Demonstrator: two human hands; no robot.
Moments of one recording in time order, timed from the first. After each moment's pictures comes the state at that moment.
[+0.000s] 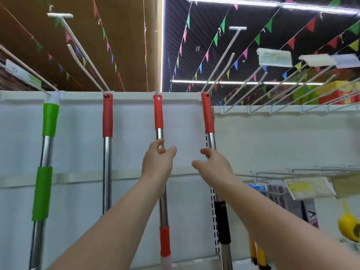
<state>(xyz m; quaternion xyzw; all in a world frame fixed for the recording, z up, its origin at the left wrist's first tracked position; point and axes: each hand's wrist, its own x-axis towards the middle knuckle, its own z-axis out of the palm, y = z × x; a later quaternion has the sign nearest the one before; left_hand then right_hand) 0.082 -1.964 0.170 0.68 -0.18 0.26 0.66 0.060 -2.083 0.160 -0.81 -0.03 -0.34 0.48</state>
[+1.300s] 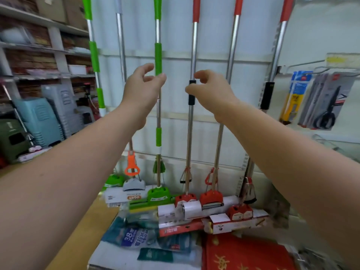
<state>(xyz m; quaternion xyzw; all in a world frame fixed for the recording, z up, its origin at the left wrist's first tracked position) -0.224 -1.767 0.042 0.74 0.00 0.32 0.60 -0.204 -1.904 0.054 -0.83 -0.18 -0.17 0.49</state>
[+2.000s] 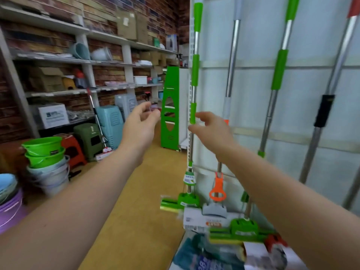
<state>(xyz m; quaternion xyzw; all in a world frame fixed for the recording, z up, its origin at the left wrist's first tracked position) -0.212 -1.400 0.015 0.72 0.13 0.39 0.56 -0.152 -1.538 0.016 -0.80 -0.26 -0.07 0.53</state>
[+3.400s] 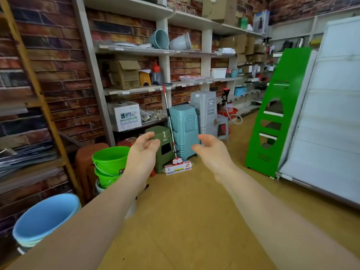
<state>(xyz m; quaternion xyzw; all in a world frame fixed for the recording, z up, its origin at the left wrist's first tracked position) 0.114 -0.608 -0.064 0.68 0.33 0.41 0.52 0.227 -0.710 -0.063 -0.73 -0.32 0.15 0.59</state>
